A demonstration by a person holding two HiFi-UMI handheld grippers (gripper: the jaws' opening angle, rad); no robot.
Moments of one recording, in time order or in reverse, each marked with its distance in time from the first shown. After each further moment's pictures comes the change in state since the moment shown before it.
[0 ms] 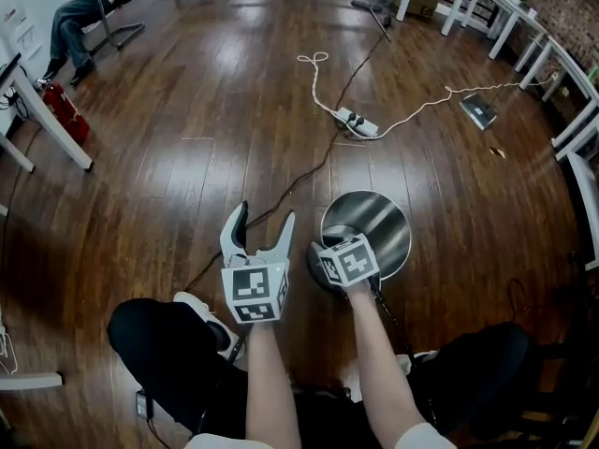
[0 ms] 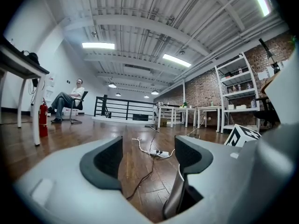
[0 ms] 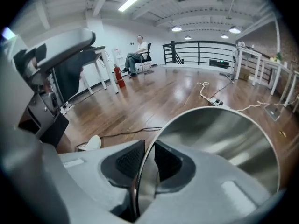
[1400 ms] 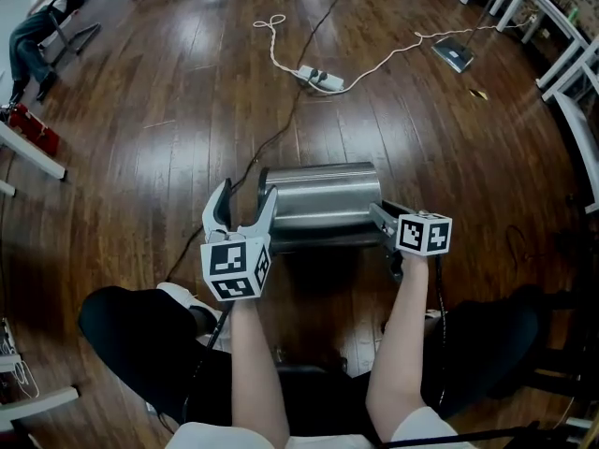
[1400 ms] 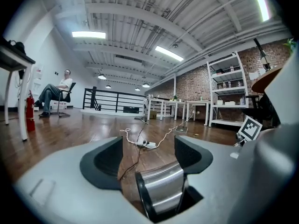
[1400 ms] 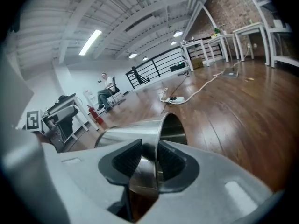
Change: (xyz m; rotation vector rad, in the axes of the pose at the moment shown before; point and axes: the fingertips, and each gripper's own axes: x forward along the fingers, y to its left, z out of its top) left arm 0.020 -0.060 -0.041 0.018 0.106 -0.122; right arm -0.112 -0.168 -0.107 0.506 -0.301 -0.078
